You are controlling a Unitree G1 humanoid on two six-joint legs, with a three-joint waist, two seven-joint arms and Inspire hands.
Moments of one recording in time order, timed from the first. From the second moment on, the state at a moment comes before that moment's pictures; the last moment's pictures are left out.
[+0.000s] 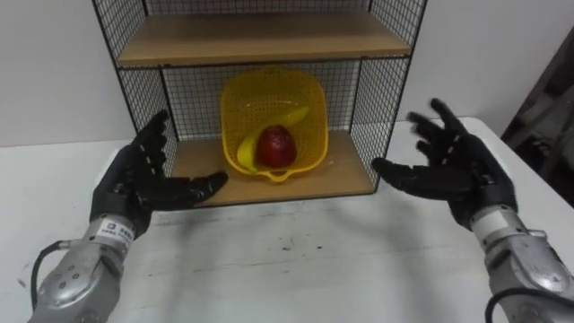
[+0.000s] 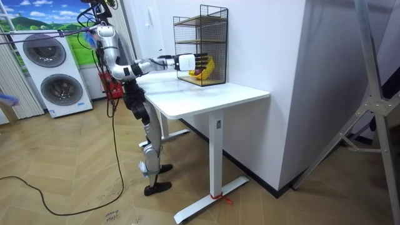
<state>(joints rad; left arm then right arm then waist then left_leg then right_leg) 0.19 0.24 0.13 -0.22 -0.31 0.22 -0.12 0.18 -0.30 -0.20 -0.24 0.31 0.22 0.06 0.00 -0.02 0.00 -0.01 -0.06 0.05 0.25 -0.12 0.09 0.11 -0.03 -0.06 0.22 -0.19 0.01</state>
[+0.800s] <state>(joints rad) 0.35 0.28 0.54 -0.40 -0.52 0.05 -0.09 0.32 -0.34 -0.57 -0.37 0.31 0.05 -0.31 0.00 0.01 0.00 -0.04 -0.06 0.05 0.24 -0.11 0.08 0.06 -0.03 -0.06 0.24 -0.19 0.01</state>
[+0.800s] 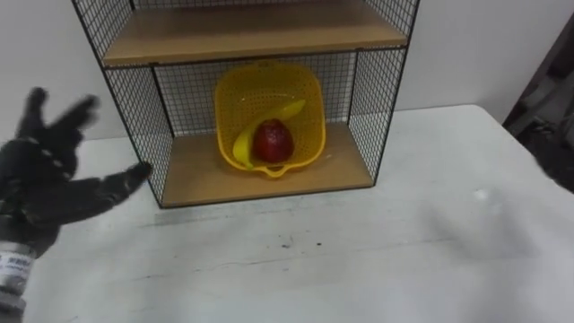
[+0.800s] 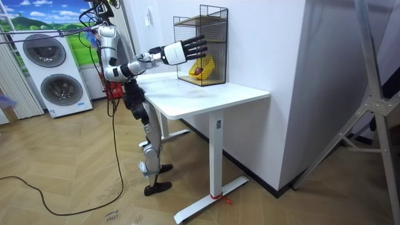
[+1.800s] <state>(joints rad) 0.49 0.36 1.05 0.32 -1.14 -0.13 0.72 0.46 -0.48 -0.96 0.40 0.89 -0.09 -1.02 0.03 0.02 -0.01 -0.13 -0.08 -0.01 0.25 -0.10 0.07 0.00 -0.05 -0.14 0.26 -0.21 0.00</state>
